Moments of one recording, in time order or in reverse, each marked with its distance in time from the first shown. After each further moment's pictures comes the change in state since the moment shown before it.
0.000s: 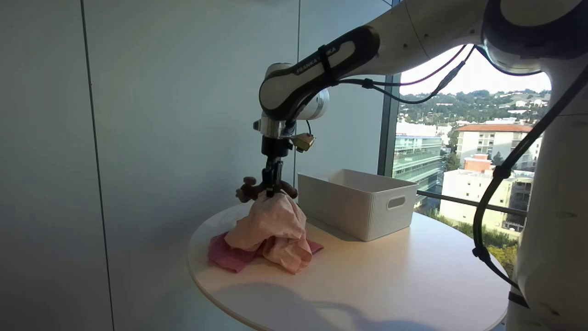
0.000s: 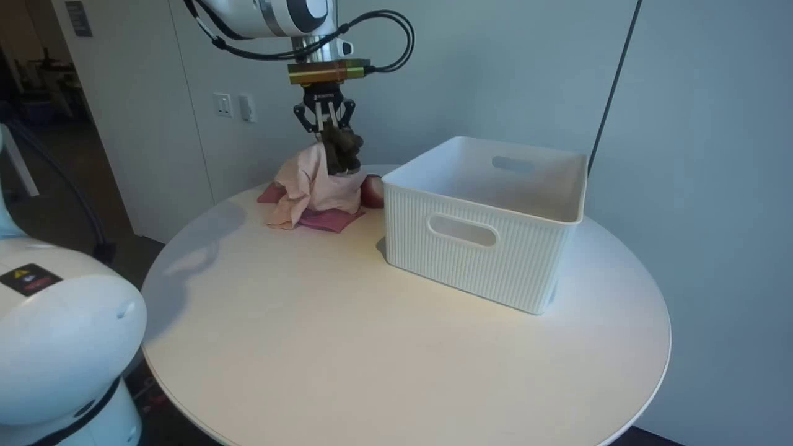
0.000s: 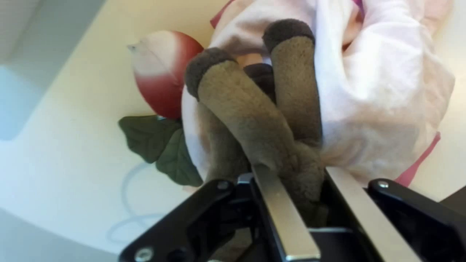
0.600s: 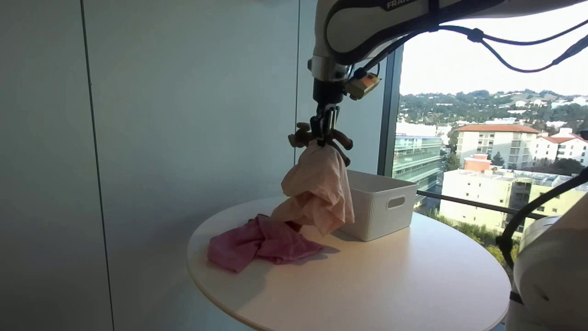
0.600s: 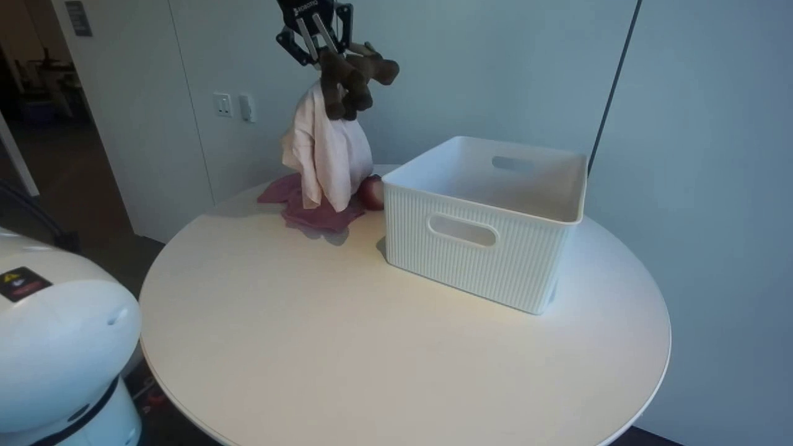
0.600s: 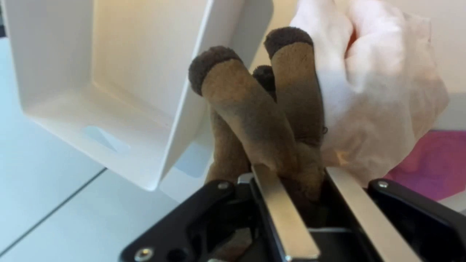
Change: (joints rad) arm -0.046 -0.492 -0.002 -0.180 -0.248 -0.164 0.337
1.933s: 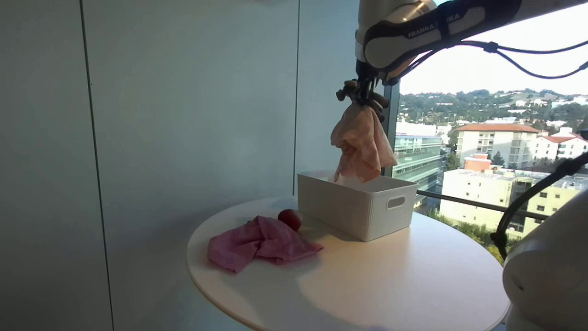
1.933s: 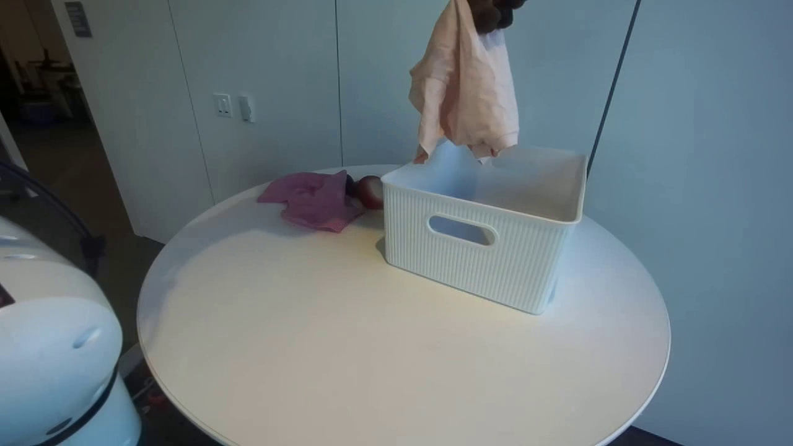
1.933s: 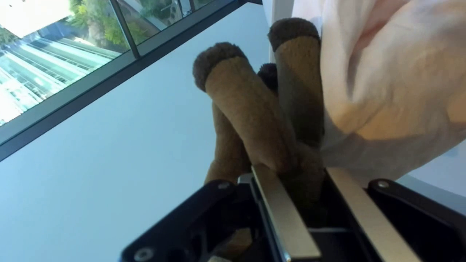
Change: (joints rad) arm -0.160 0.026 -0.164 0.125 -0.418 0.255 0.125
